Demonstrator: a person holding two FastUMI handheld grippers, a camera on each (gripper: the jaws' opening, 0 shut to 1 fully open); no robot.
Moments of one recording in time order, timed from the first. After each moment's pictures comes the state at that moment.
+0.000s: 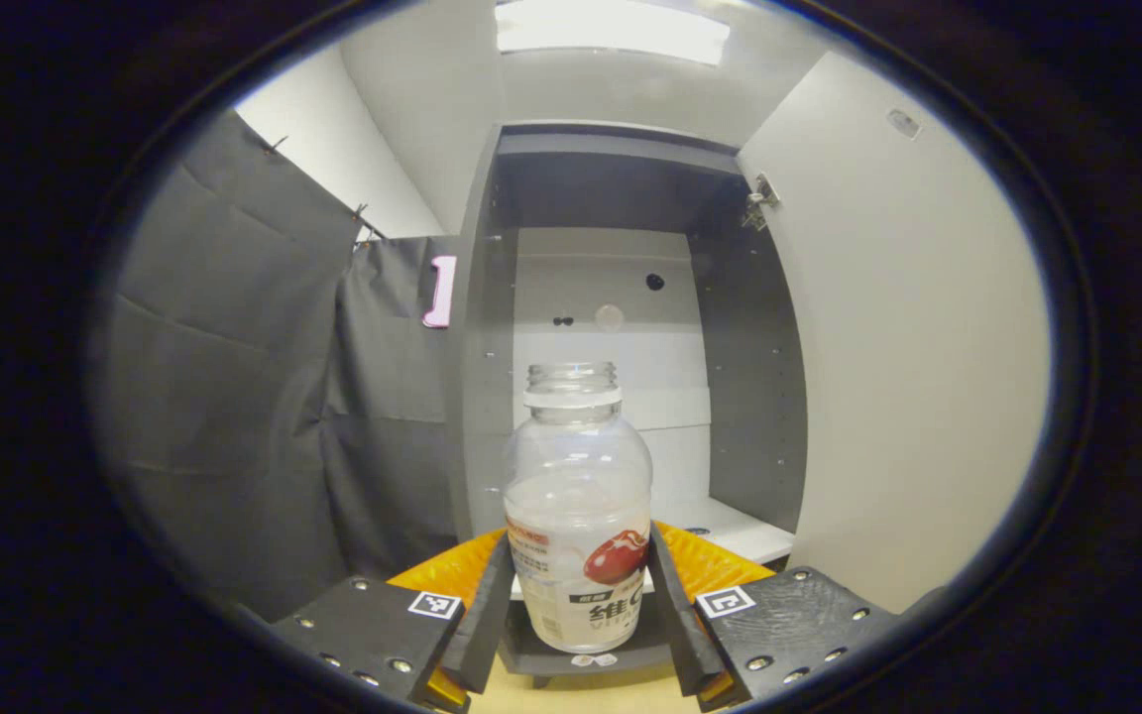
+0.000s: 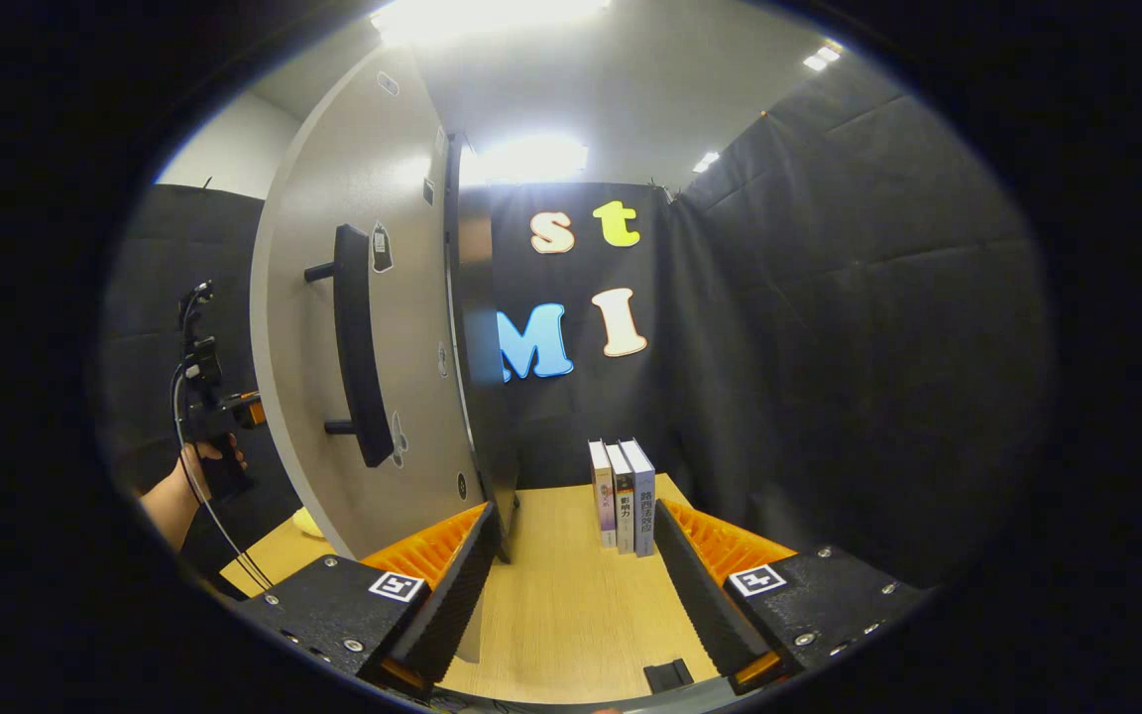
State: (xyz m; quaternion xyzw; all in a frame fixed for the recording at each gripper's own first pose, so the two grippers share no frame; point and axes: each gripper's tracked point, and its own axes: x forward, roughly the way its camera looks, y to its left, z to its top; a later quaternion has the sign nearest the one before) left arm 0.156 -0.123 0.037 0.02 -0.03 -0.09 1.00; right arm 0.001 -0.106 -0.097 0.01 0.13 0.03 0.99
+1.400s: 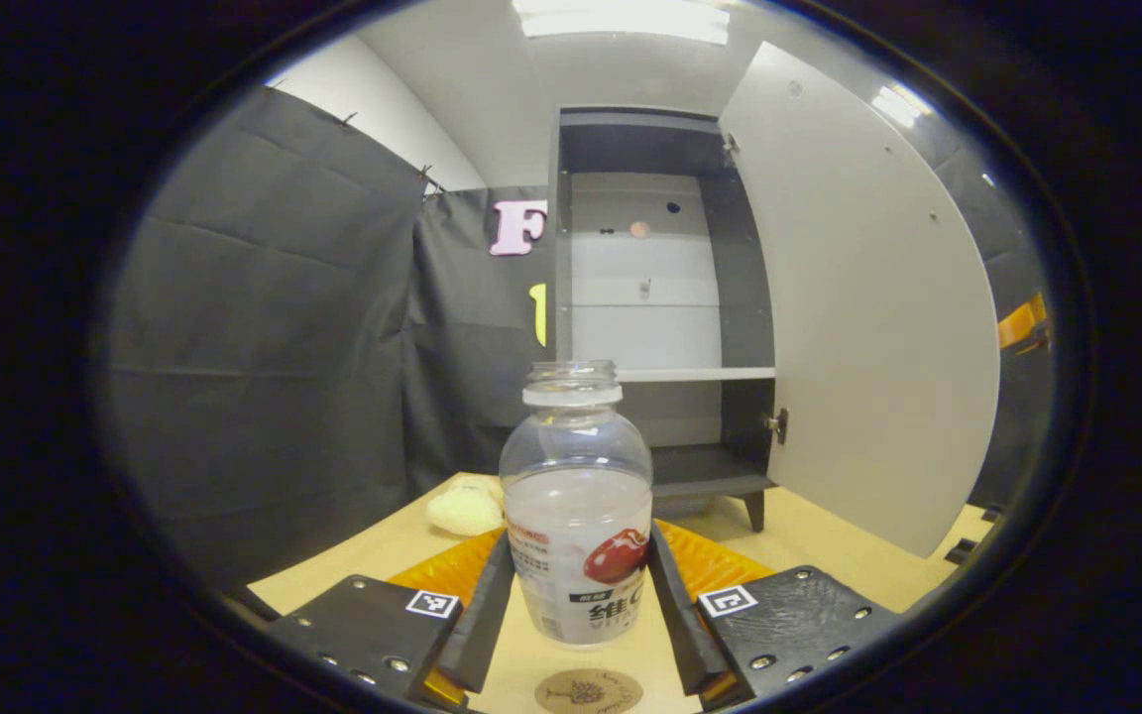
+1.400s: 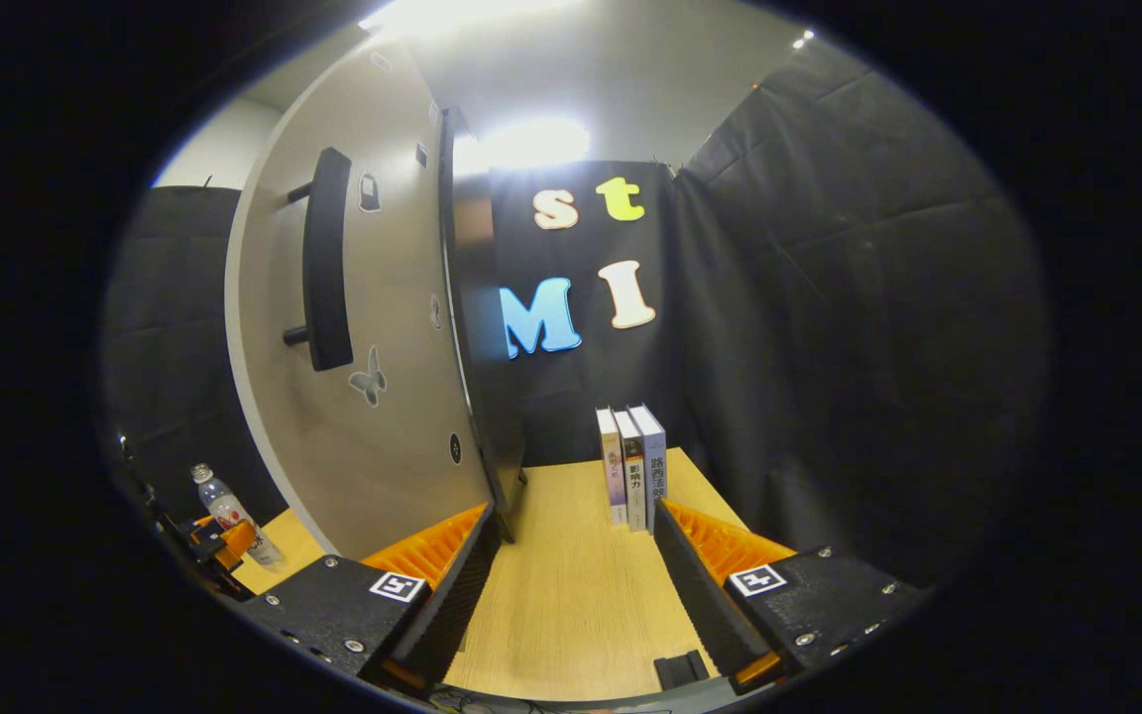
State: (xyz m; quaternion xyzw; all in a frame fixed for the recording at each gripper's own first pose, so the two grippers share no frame) left arm -0.049 -0.070 -0.182 0.01 0.05 -0.02 1.00; right arm -0.001 -0.109 -0.128 0.02 0.17 0.04 0.98
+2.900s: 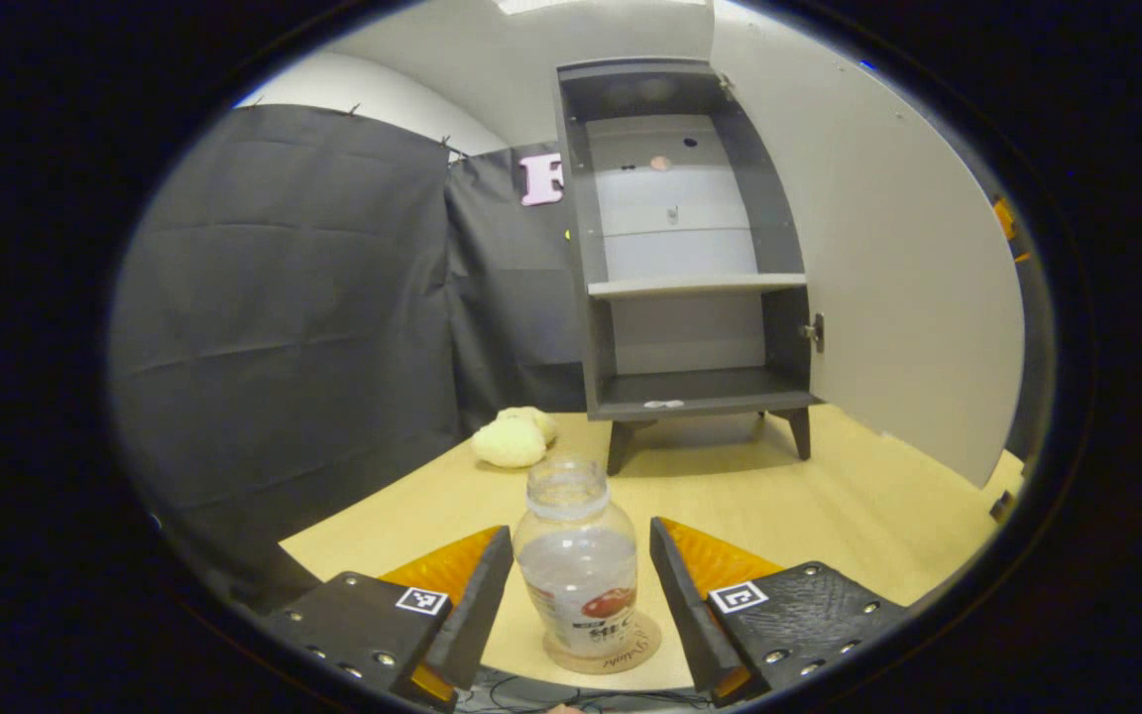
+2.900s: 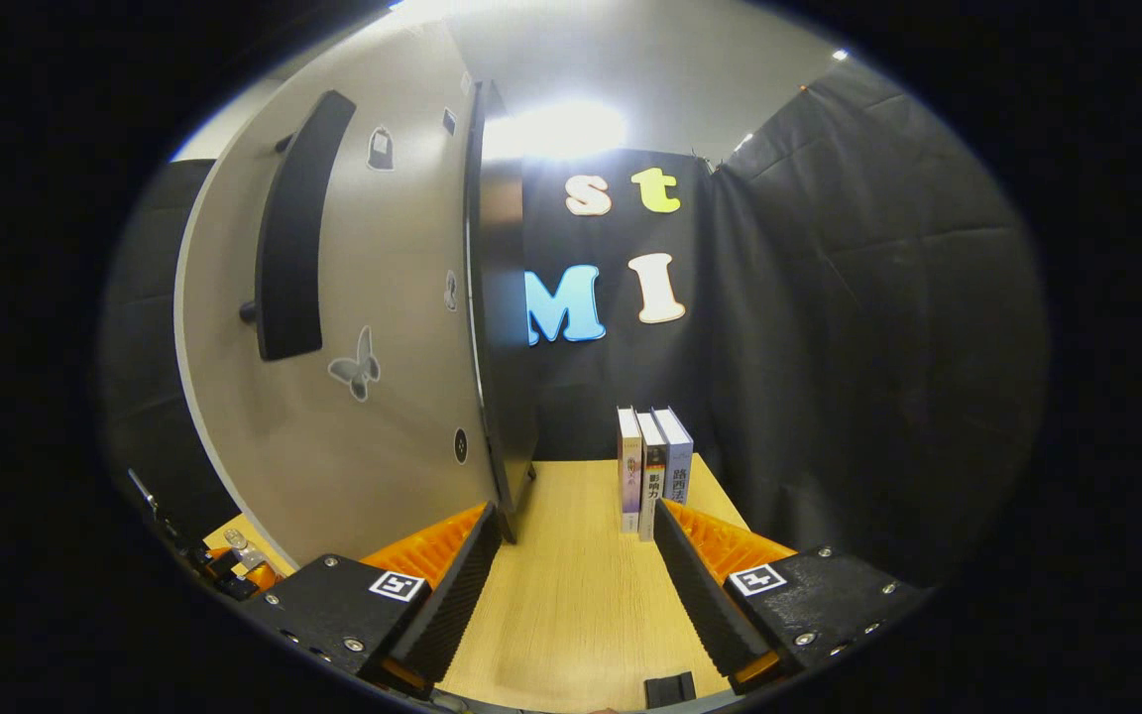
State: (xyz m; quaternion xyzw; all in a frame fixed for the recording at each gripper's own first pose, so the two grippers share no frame) left arm -0.084 -0.073 -0.231 0.05 0.12 0.05 0.99; right arm 0.031 -0.100 -0.111 0.00 0.18 0.08 0.98
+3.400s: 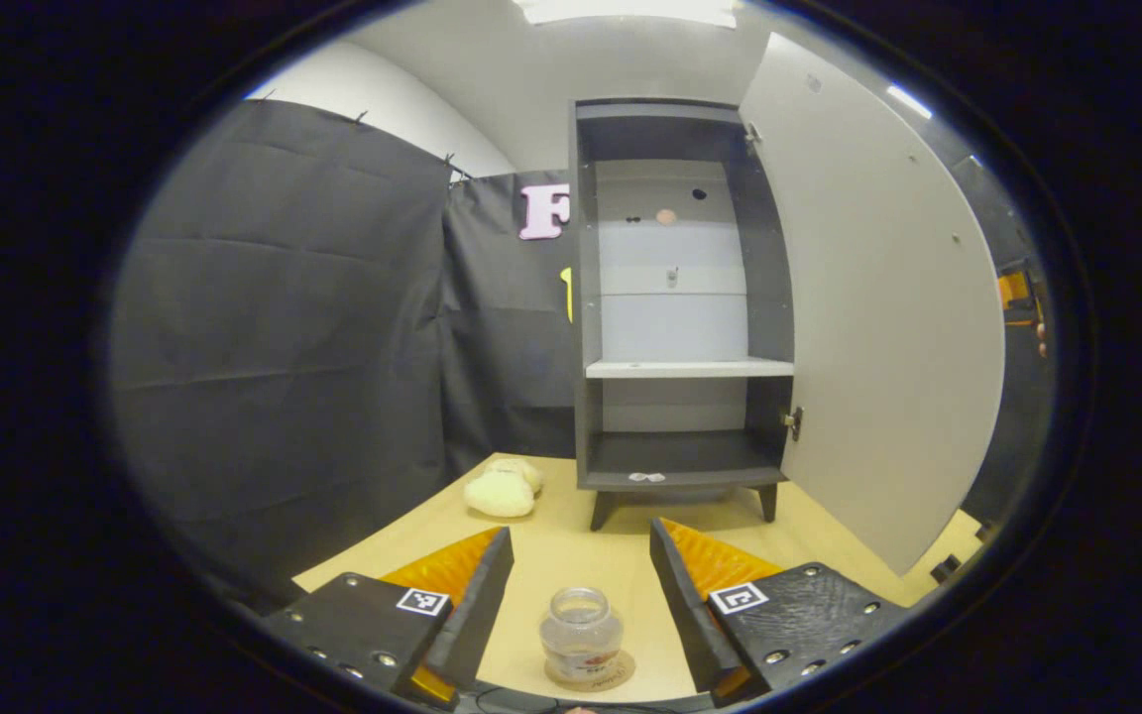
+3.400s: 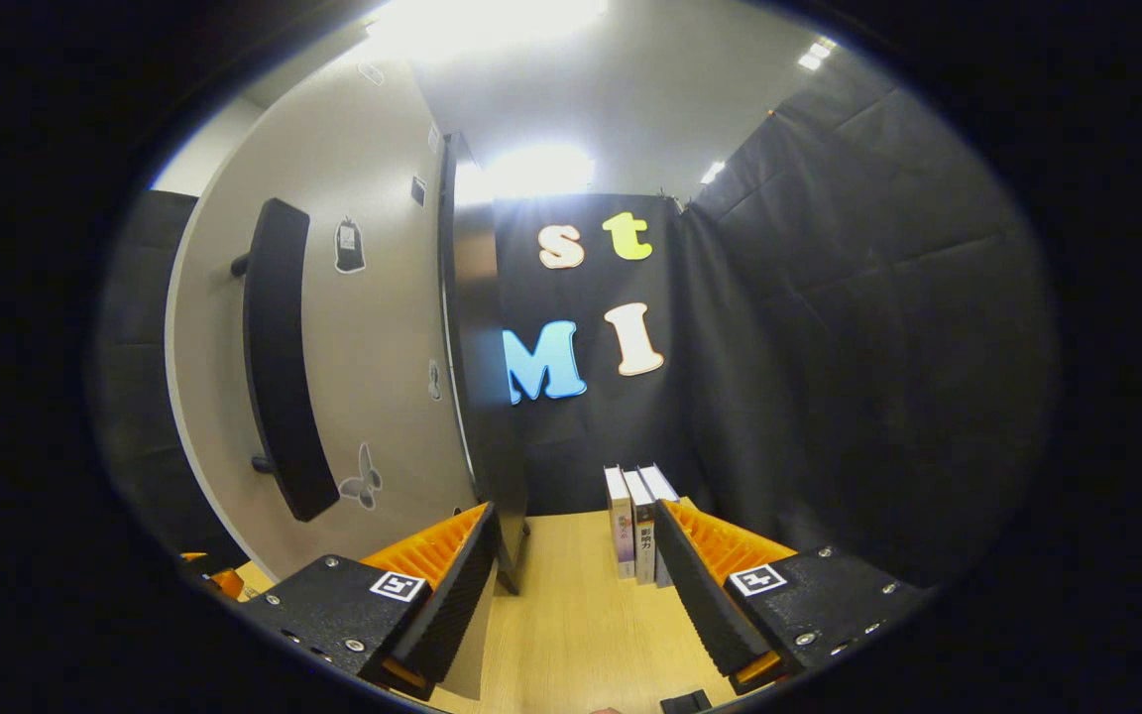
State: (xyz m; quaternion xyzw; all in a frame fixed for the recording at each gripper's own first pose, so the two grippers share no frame) left arm -0.075 -0.067 -0.122 0.01 0.10 0.02 0.99; right arm 0.053 -0.108 -0.038 0.02 0.11 0.02 0.99
